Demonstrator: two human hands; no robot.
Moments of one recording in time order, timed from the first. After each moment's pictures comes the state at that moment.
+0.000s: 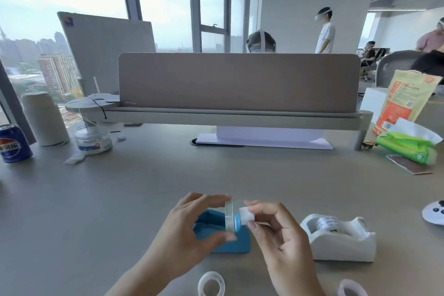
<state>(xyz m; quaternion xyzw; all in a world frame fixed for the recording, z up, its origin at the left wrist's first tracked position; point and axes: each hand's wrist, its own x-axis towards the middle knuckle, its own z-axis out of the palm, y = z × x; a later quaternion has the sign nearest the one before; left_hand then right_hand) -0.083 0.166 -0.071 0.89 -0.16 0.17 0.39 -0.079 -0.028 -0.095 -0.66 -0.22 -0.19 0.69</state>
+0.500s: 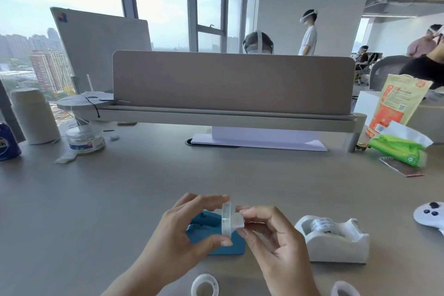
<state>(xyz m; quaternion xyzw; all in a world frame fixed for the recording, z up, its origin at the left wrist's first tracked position) -0.086 0.164 -0.067 0.86 -0.21 0.20 0.42 -0.087 -0.027 -0.082 -0.66 -0.24 -0.20 0.68</state>
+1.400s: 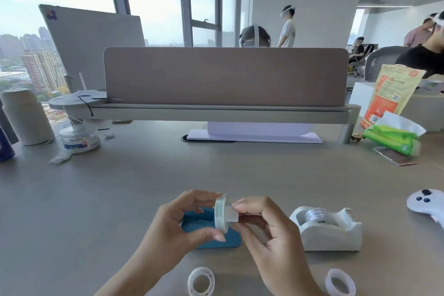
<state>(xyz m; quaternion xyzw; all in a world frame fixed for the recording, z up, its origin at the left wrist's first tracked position) -0.088 0.158 -0.062 0.81 -0.18 0.12 0.55 -0.085 -0.030 -0.082 -0.68 -0.28 -0.23 0.64</state>
